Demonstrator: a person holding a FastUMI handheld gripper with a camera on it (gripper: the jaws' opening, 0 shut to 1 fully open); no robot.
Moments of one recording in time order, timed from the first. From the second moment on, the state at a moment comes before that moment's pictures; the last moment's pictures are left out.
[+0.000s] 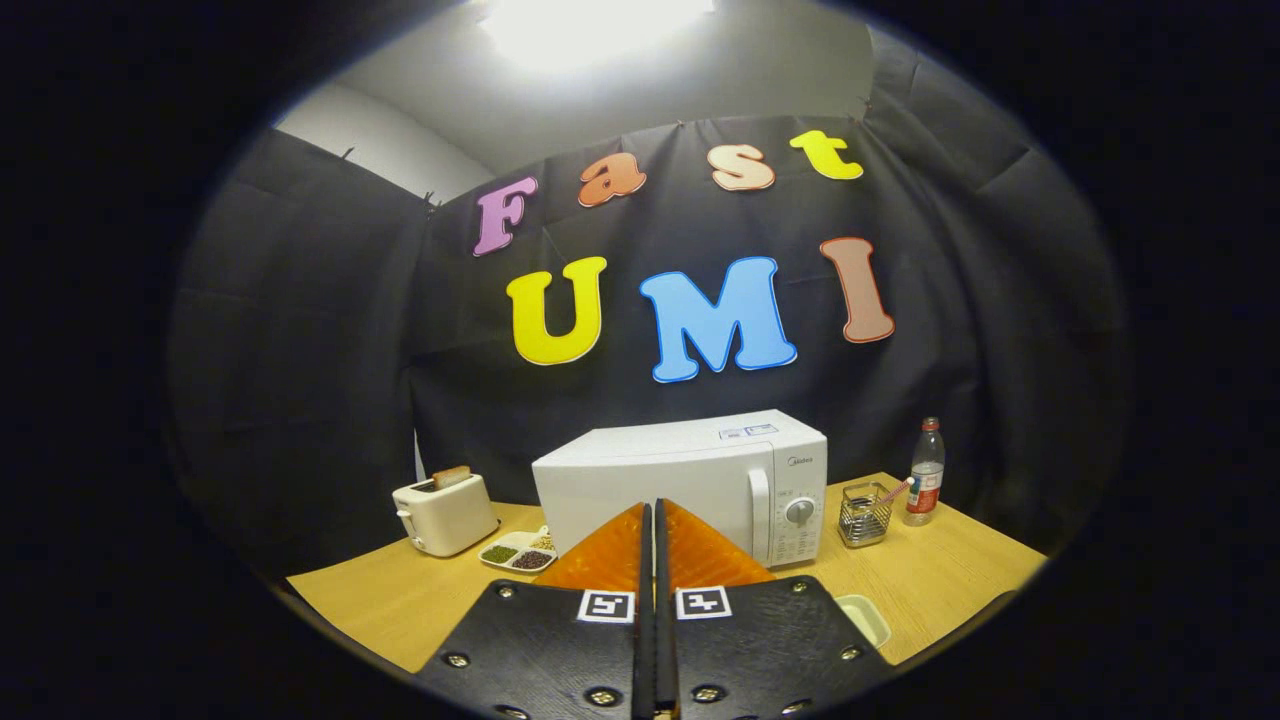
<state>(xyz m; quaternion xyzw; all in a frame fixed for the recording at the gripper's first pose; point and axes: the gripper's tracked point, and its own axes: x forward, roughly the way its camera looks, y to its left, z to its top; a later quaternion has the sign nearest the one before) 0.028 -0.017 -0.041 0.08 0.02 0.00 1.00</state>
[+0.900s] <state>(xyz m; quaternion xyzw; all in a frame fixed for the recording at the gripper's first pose) -0.005 -0.058 -0.014 0.06 0.03 -0.04 1.00</state>
